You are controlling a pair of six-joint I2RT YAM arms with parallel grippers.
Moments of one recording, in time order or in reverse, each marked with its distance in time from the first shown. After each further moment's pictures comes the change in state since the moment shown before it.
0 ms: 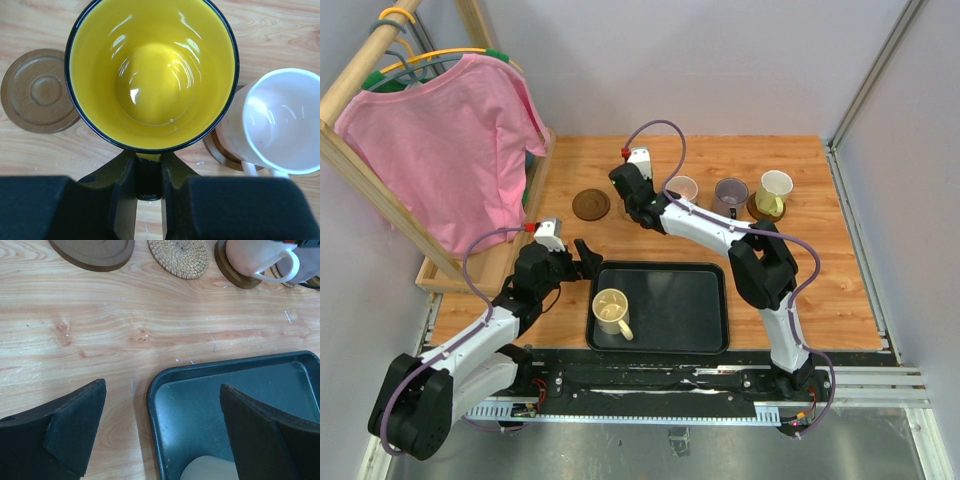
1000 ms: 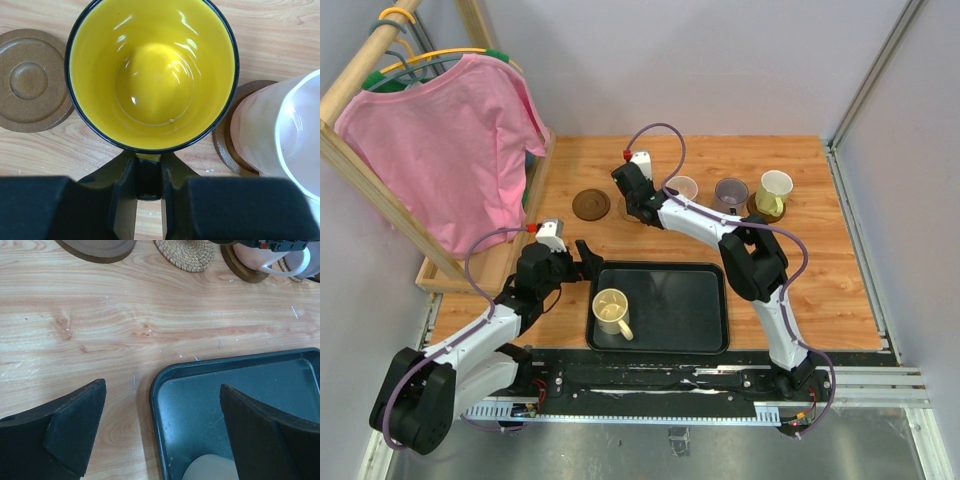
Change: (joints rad) left arm 0.000 0.031 0.000 0.002 0.000 0.000; right arm -0.032 0.096 0.060 -0.037 -0.084 0.010
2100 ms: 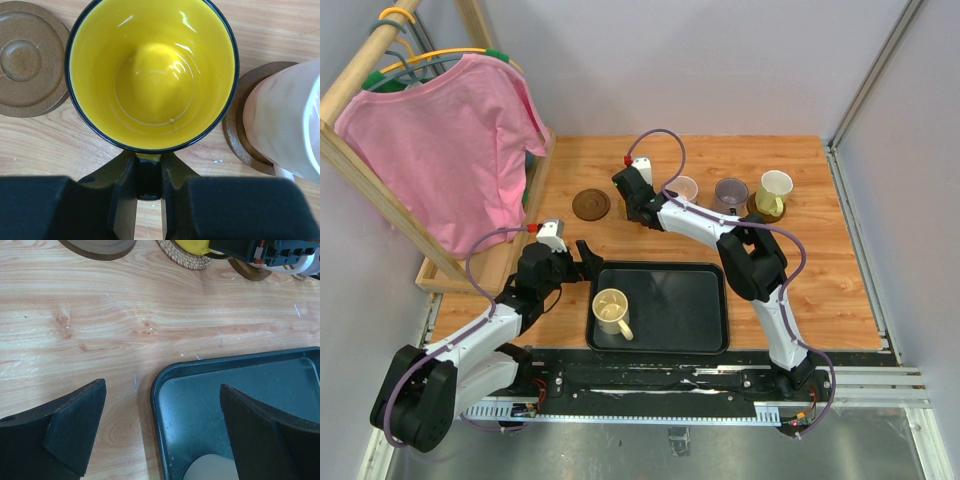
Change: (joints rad) left arm 0.000 0.013 0.000 0.004 0.000 0.000; right arm 0.000 0.006 -0.022 -0.019 -0.046 0.033
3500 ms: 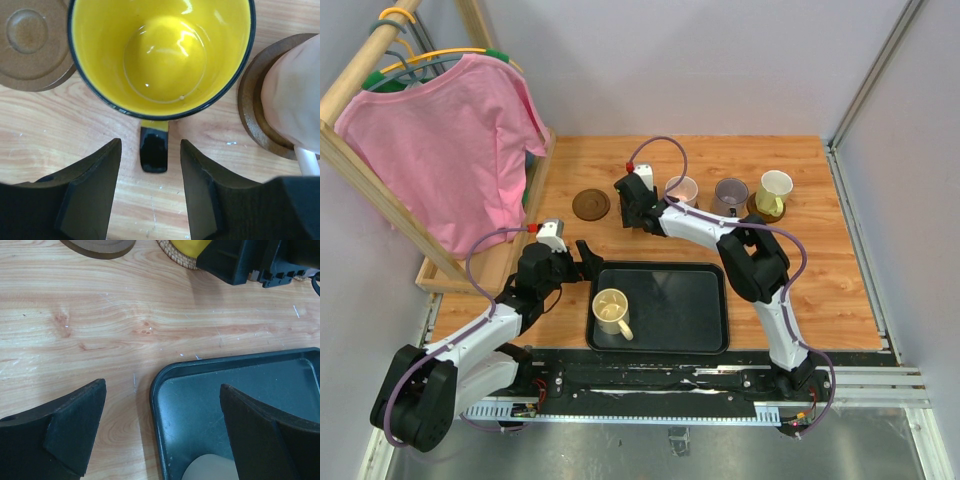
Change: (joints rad) left arm 0.000 0.002 0.000 0.000 0.000 -0.011; right arm 0.013 -0.038 -0.106 0.051 -0.045 0.031
